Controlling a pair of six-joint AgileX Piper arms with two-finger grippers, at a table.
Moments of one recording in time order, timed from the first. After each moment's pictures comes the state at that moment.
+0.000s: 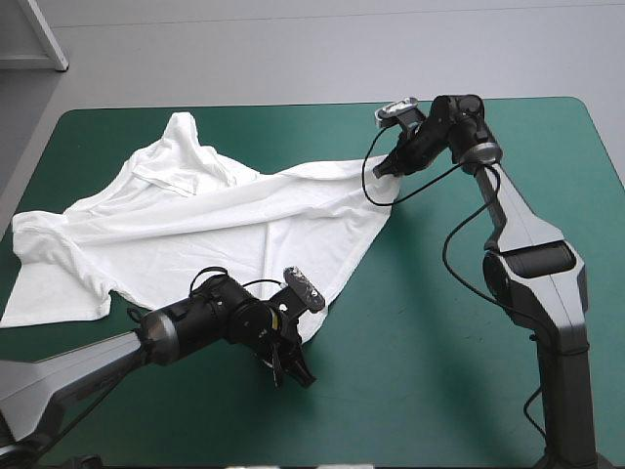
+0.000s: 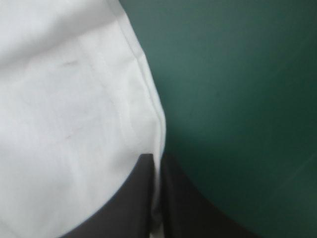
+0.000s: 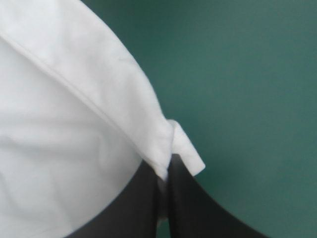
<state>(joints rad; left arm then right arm) -0.83 1.50 -0.90 -0.12 0.70 0.17 0.22 2.33 -2.33 0.24 1.16 -0.39</state>
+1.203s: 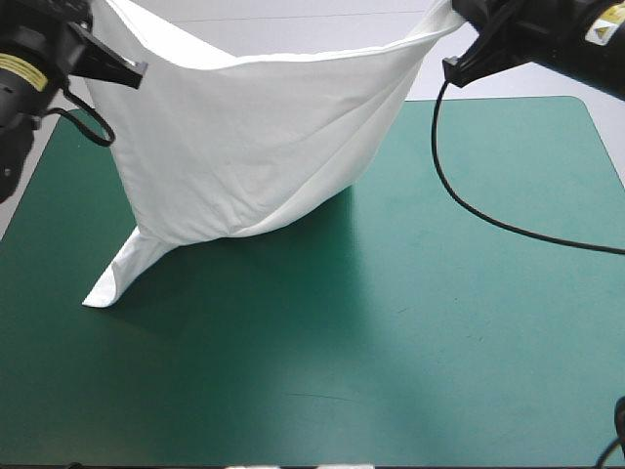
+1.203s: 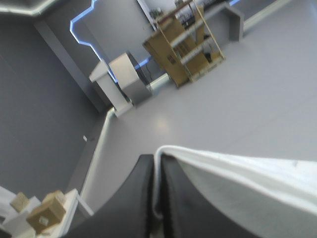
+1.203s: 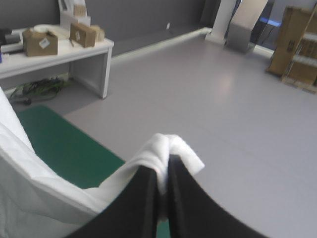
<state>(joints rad) -0.34 1.35 -1.97 0.38 0.65 0.27 0.23 1.49 -2.35 0.37 1.03 -0.42</state>
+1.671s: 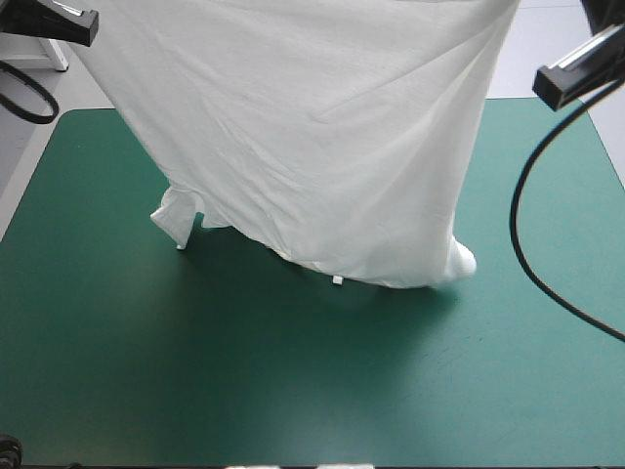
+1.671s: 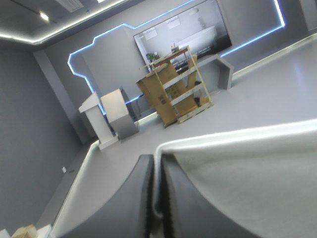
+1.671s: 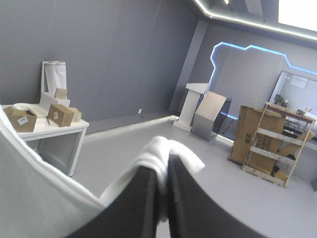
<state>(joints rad) -0.33 1.41 -2.35 0.19 0.82 0.35 0.23 1.28 -2.36 0.38 0.92 -0.46</state>
